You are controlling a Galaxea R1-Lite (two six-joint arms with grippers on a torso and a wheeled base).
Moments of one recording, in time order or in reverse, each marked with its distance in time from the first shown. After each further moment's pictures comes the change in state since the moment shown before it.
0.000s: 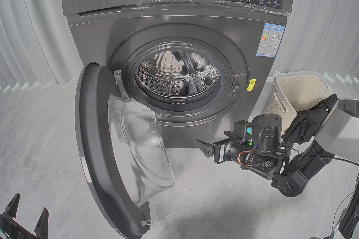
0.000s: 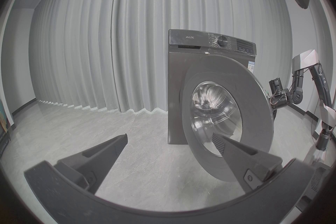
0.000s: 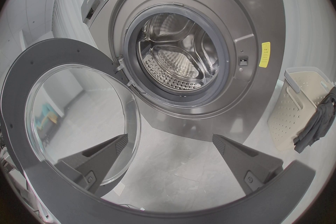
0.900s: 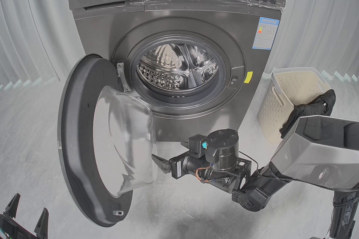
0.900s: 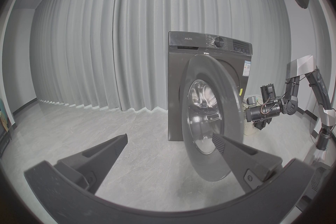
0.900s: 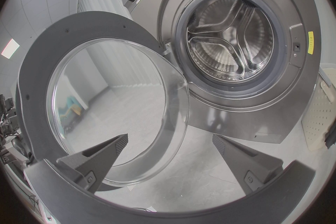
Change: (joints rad) left arm 0.000 0.000 0.000 0.000 0.001 0.002; right arm 0.171 0.199 -0.215 -0.040 0.051 0.000
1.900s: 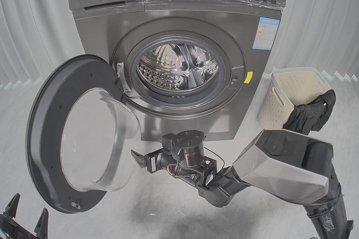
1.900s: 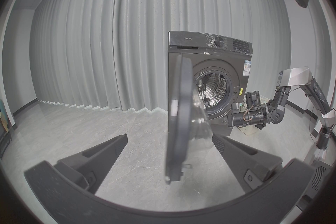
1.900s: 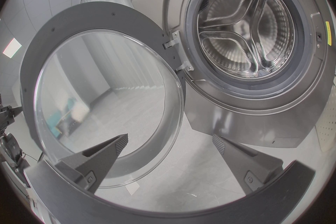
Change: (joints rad) left arm 0.000 0.000 0.000 0.001 0.001 0.004; right arm 0.037 0.226 -0.367 0.102 -0.008 0.007
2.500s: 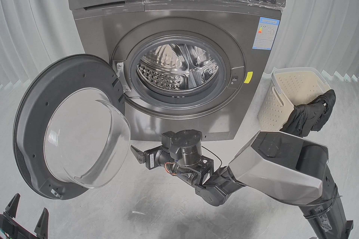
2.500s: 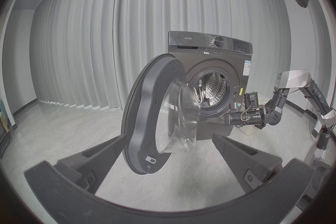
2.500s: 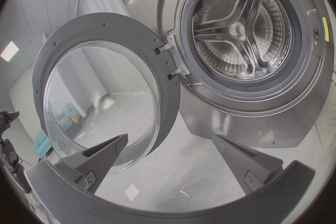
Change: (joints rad) left arm 0.000 0.000 0.000 0.000 0.000 0.000; right arm -0.001 0.037 -0.056 -0.015 -0.035 0.021
